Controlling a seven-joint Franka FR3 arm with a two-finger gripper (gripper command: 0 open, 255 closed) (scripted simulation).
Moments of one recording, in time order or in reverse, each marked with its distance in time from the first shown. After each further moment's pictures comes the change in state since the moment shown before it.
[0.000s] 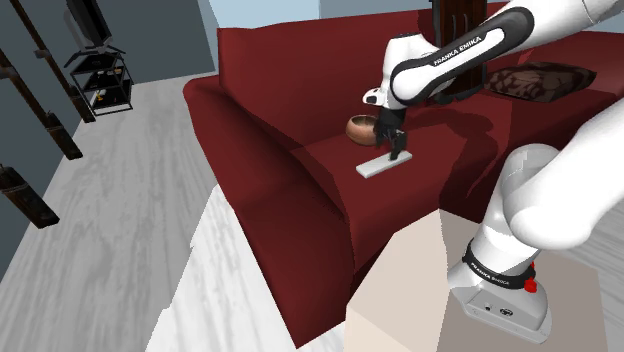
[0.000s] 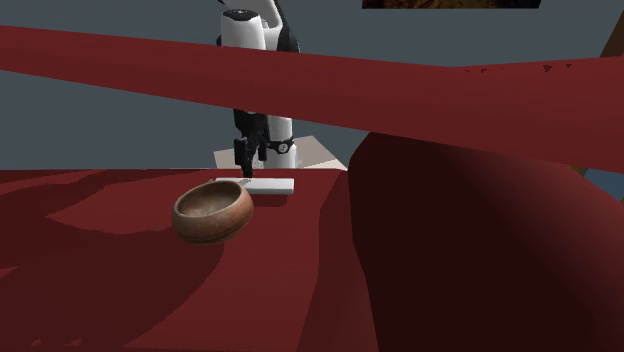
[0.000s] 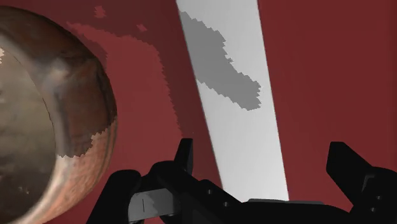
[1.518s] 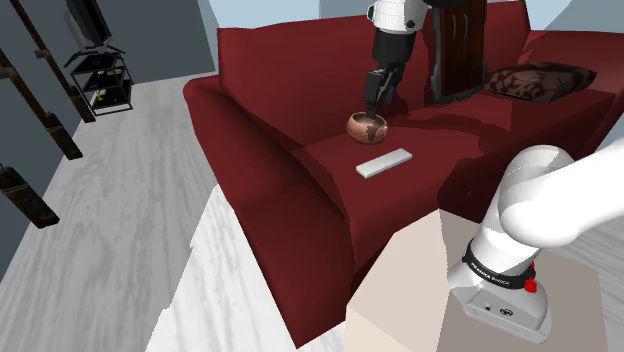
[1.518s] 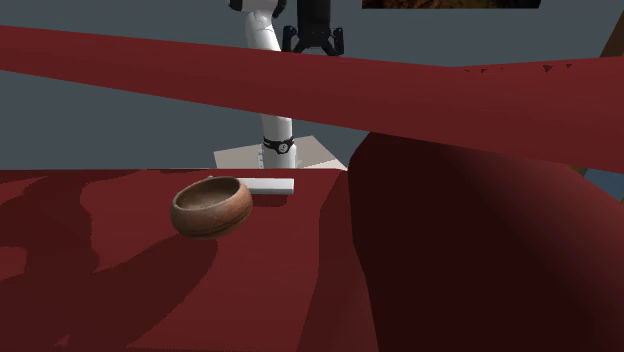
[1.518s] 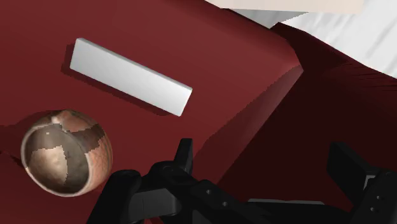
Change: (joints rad) arm -0.131 -0.346 0.594 0.228 0.313 -0.522 1.105
